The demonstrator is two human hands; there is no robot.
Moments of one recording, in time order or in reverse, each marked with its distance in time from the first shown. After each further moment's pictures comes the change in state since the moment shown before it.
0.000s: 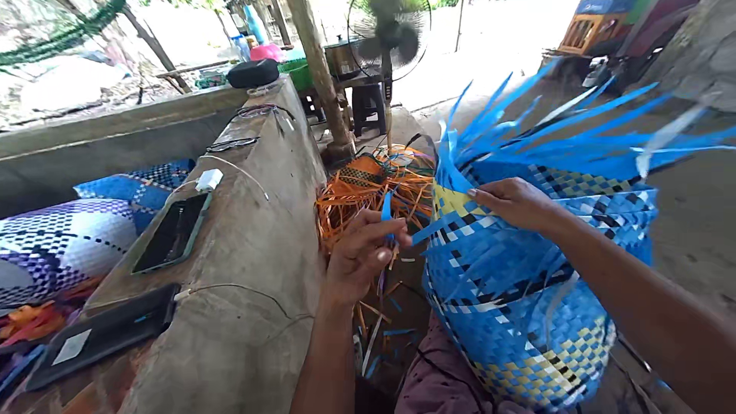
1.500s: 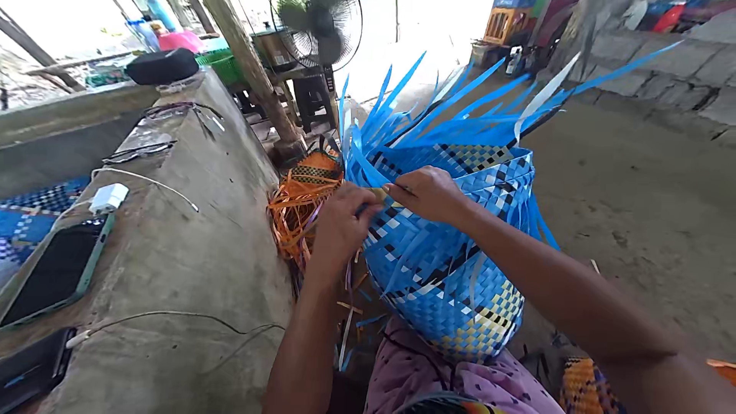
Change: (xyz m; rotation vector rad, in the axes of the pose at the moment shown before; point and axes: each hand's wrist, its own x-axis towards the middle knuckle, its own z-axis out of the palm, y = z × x) left_hand 0.052 -0.028 0.049 0.862 -0.018 -0.075; right_hand -0.010 -0.019 0.027 -0.207 0.242 -0.330
